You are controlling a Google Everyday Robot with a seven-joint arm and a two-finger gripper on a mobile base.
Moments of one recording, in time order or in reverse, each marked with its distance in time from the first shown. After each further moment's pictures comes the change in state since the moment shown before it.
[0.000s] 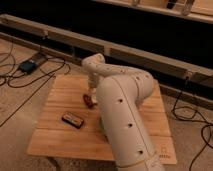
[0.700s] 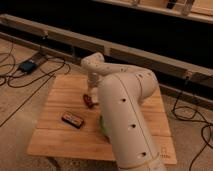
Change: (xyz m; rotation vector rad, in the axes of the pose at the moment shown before) arm 0.000 0.004 -0.013 0.004 -0.038 0.005
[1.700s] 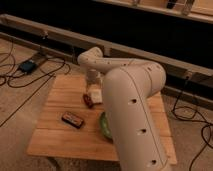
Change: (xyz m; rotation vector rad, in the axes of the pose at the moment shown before) arm 0.011 0.005 -0.045 0.020 -0.057 -0.021
